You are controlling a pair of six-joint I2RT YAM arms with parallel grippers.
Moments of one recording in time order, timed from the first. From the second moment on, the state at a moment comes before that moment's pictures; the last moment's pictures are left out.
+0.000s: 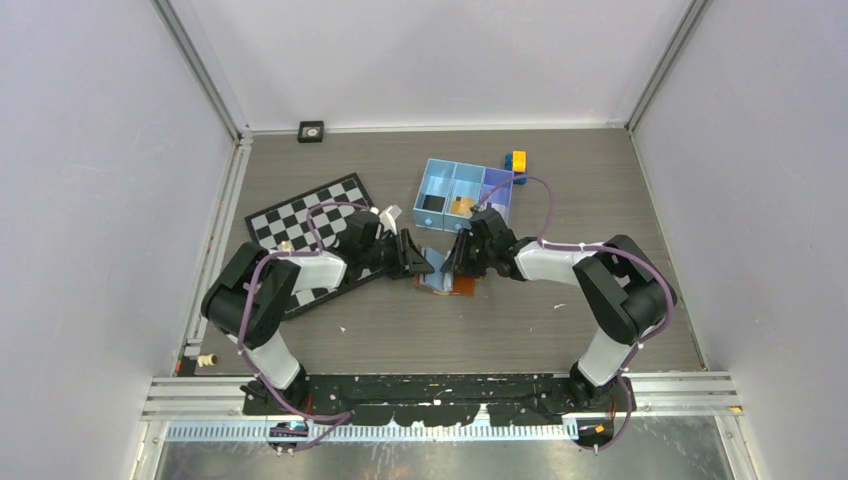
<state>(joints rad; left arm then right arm) -0.50 1.68 0.71 0.33 0.58 -0.80 0.60 1.70 0.82 0.07 -0.19 0.79</state>
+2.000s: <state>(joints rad) -0.49 1.62 0.73 0.21 0.50 -0.76 0.63 1.46 0.73 0.11 -0.23 0.70</state>
